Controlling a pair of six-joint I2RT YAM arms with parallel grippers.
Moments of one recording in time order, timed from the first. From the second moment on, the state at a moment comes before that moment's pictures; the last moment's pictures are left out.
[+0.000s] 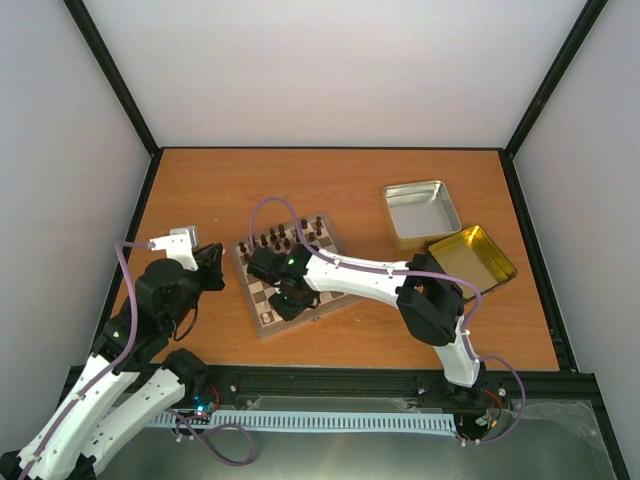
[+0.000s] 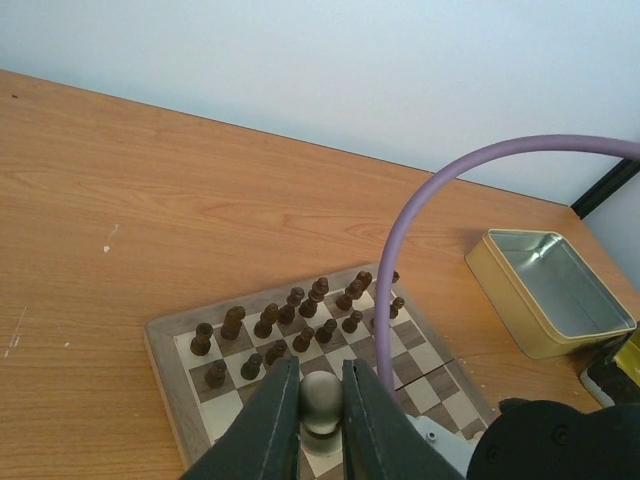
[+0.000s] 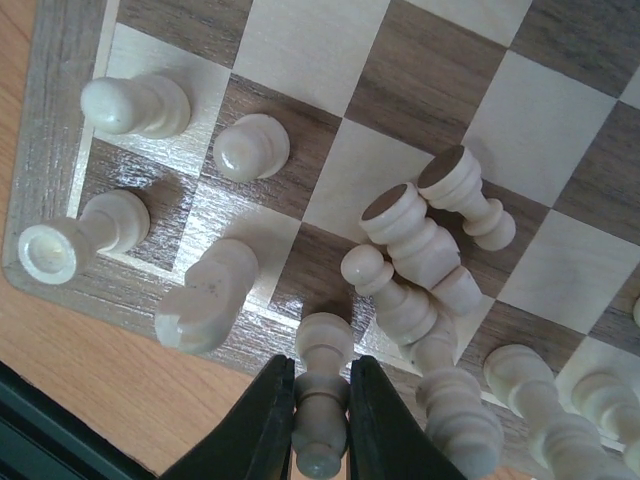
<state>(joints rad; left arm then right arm) -0.57 0.47 0.73 -0.61 -0.31 -0.49 1.15 2.03 1.65 -1.02 0.01 0.39</state>
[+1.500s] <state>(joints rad) -0.57 0.61 0.73 -0.50 0.00 -0.47 0.89 1.53 1.26 -0.75 0.15 0.56</state>
